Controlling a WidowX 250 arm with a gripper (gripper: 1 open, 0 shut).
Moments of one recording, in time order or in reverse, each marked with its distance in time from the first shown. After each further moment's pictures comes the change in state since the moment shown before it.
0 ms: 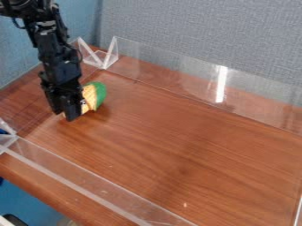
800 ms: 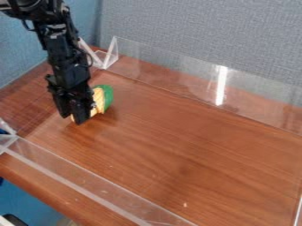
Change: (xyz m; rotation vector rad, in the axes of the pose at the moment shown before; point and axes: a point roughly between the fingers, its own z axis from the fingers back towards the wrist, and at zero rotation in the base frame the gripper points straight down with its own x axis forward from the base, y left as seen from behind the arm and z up) arm 0.004 -0.015 -0.002 0.029 -0.020 0.031
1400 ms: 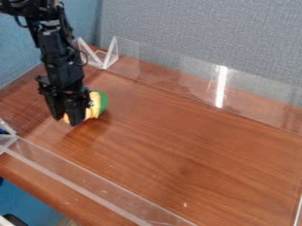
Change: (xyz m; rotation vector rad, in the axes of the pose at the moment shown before) arm -0.011 -0.009 0.013 -0.017 0.035 0.104
